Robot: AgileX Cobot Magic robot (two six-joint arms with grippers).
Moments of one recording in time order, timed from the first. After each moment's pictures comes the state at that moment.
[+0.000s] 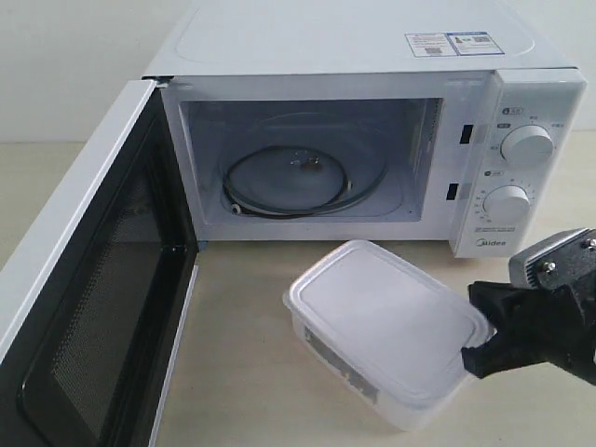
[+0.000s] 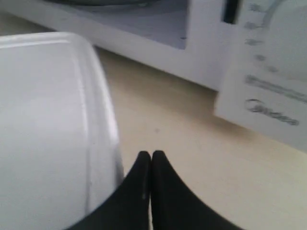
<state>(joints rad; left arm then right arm) 0.00 0.00 0.00 0.02 0.29 0.03 0.01 1.80 -0.21 -0.41 -1.06 0.00</state>
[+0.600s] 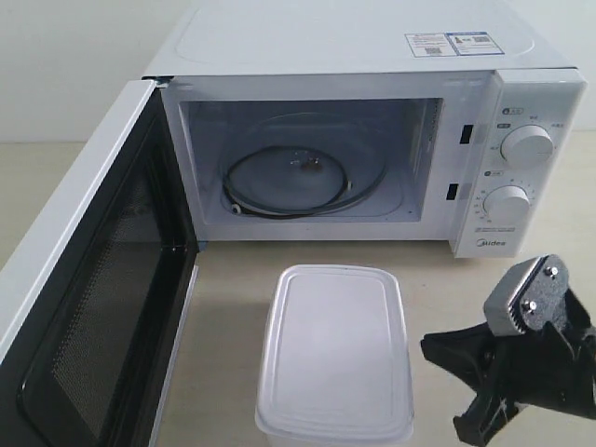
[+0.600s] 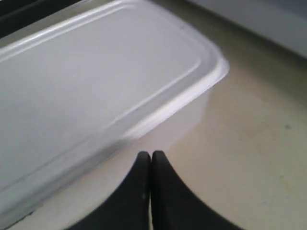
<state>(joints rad) 0.00 0.00 0.00 0.02 0.29 0.03 0.01 1.73 -0.21 -0.85 -0.96 0.22</state>
